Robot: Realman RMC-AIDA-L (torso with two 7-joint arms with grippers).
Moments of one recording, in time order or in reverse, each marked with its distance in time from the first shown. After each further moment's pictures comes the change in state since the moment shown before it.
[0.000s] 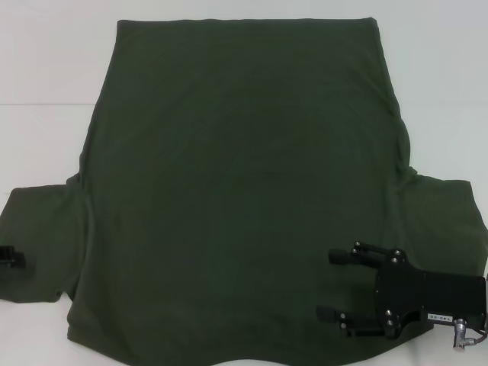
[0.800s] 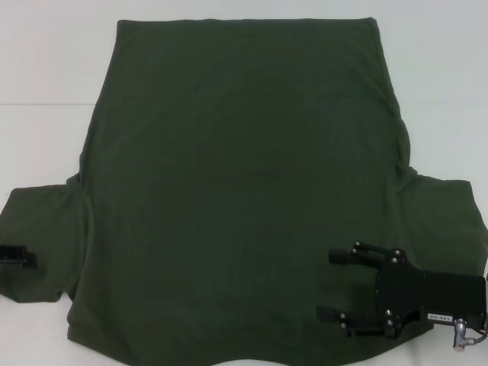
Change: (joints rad) left arm -0.021 -0.007 0.040 -0.002 0.002 0.004 -0.009; right arm 0.000 0.000 0.000 0.000 0.000 0.000 0.000
